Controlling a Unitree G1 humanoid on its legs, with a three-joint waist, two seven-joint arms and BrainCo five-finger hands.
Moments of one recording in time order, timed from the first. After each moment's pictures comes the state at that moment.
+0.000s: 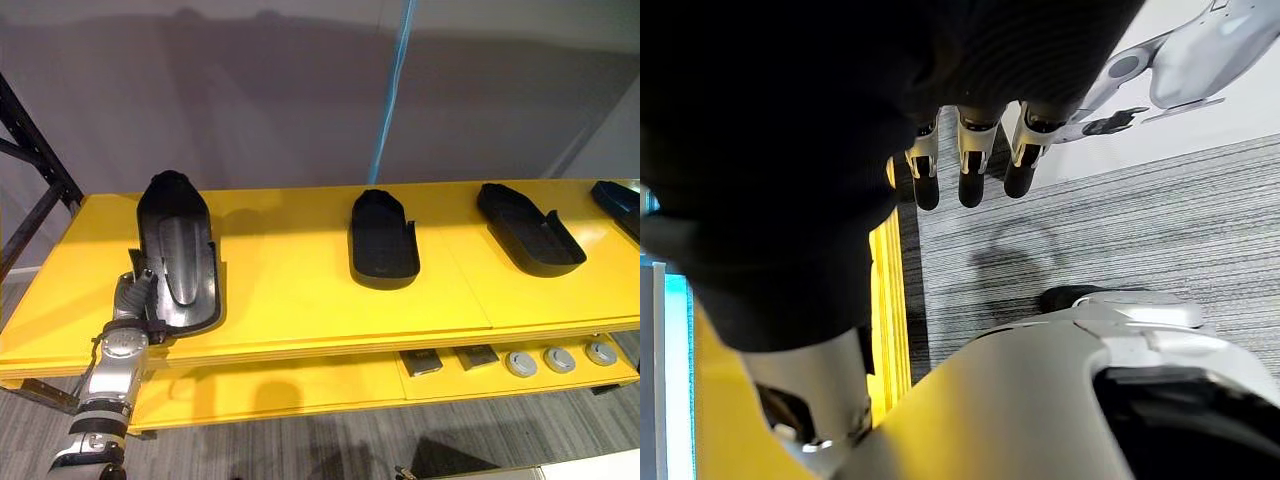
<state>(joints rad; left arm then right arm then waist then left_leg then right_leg) -0.35 0.31 0.18 0.49 0.12 0.06 0.25 0.19 -0.11 -0.10 0.95 -0.05 -0.04 0.03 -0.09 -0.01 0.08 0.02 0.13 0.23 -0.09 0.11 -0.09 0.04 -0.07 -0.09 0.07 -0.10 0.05</state>
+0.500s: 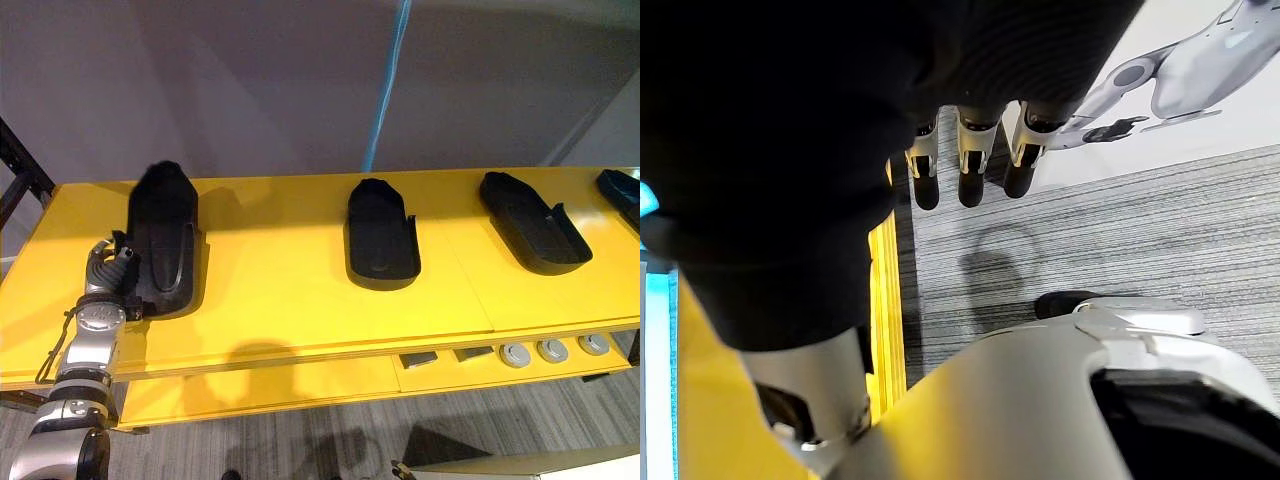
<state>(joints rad) -0.51 0.41 0.20 0.63 0.16 0.06 0.25 0.18 -0.11 -0.08 0.94 -0.05 -0.06 0.03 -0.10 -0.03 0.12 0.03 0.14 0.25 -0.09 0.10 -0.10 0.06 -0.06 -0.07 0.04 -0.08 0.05</state>
